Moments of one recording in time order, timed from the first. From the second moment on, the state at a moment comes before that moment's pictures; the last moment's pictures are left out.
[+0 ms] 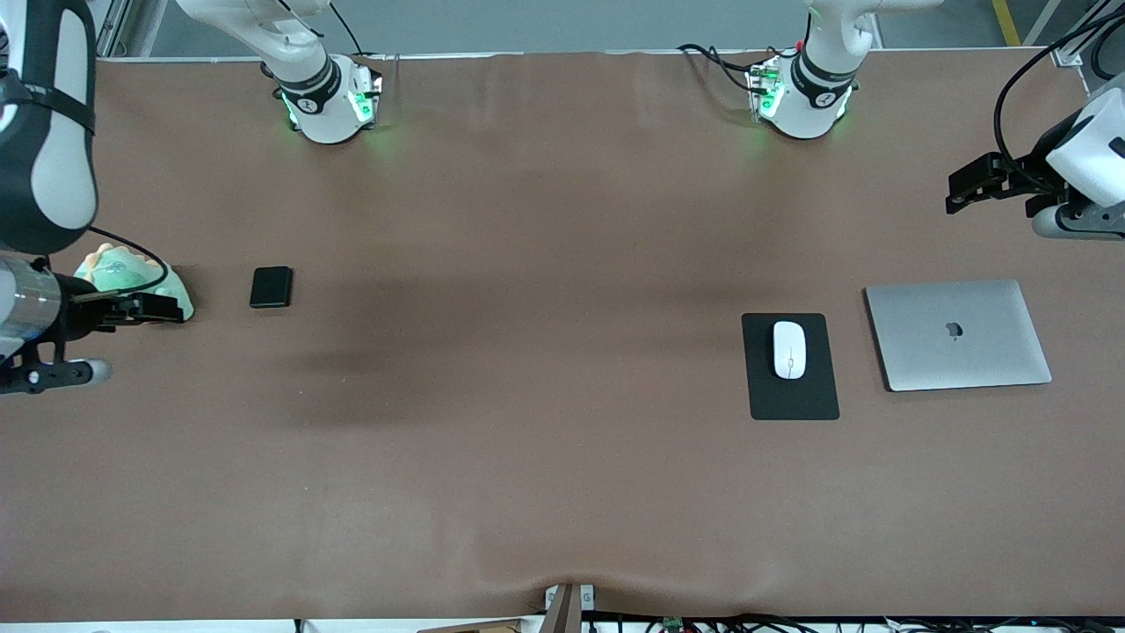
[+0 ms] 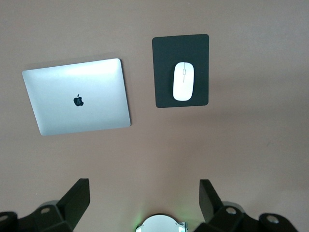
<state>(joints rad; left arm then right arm) -0.03 -0.02 -0.04 -1.59 0.00 1.45 0.02 0.05 0.37 -0.14 -1.32 0.05 1.49 -0.21</state>
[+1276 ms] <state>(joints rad) -0.03 -0.02 -0.05 -1.59 0.03 1.51 0.02 0.01 0.04 -0.11 -1.42 0.06 1.30 -0.21</state>
